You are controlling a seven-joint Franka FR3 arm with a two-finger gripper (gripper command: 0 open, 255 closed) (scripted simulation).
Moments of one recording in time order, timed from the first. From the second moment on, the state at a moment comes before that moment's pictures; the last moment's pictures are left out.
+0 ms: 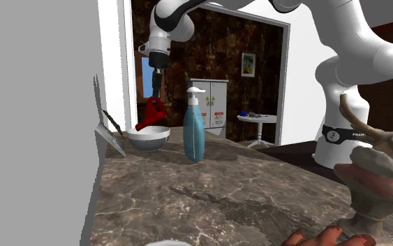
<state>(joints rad) -0.38 0.45 -0.32 -1.55 0.25 2.05 -0.69</state>
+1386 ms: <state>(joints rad) -0.40 0.54 -0.30 -1.63 0.30 2.23 -0.74</state>
